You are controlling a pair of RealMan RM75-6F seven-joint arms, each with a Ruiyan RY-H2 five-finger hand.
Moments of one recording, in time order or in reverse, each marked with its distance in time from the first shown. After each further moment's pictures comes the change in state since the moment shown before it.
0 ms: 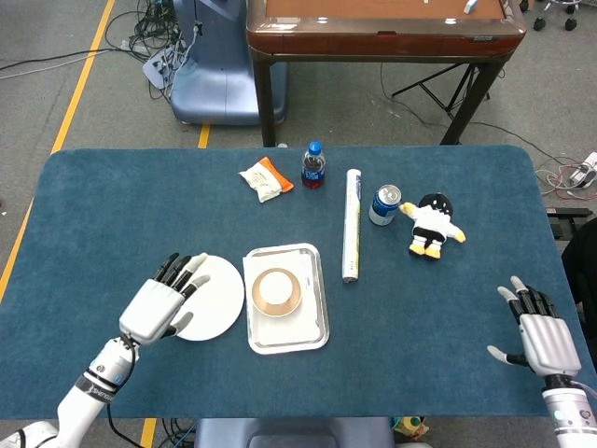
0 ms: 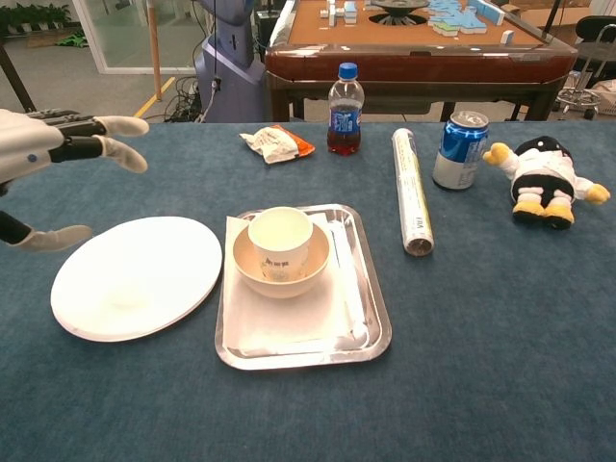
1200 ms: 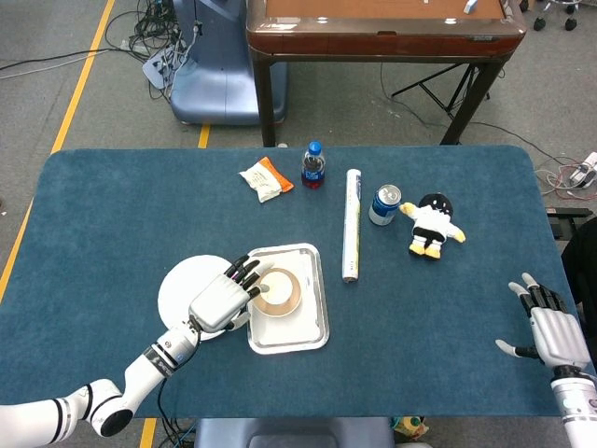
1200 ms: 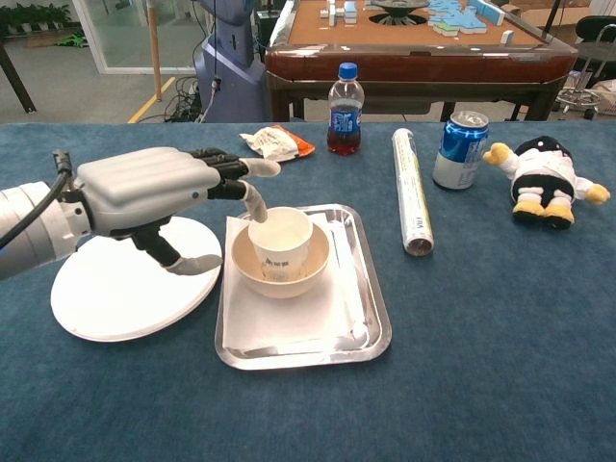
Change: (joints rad) left arm -0.237 -0.241 -0.007 0.193 -0.056 -0.160 -0.044; right arm 0.035 0.016 0.017 0.052 0.080 -0.078 0.089
